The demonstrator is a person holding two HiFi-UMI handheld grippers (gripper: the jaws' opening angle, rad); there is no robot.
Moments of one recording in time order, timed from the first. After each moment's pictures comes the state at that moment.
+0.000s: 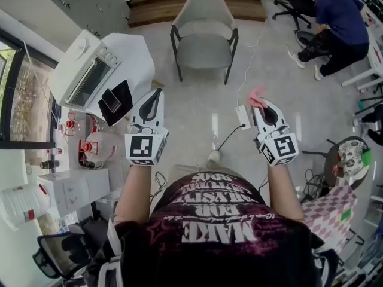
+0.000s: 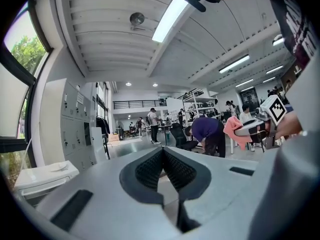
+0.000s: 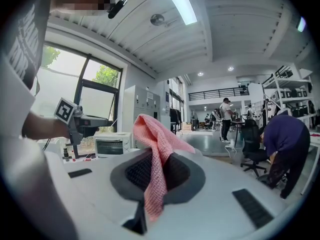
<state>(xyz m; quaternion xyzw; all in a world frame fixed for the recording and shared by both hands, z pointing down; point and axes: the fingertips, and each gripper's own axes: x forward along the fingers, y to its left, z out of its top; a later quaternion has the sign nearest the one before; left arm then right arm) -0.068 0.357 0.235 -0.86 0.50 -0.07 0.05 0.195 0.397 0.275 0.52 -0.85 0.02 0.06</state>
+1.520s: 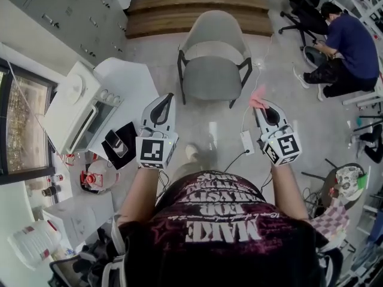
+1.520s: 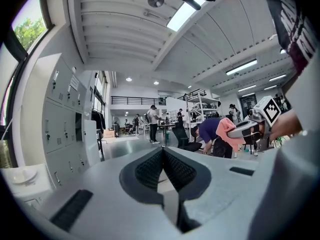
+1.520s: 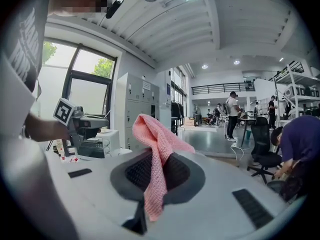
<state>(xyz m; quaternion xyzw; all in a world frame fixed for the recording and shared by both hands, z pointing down) -0.100 0.097 0.256 -0.87 0.48 -0.06 0.01 0.141 0.128 0.282 0.50 -0.86 0.04 0.10</state>
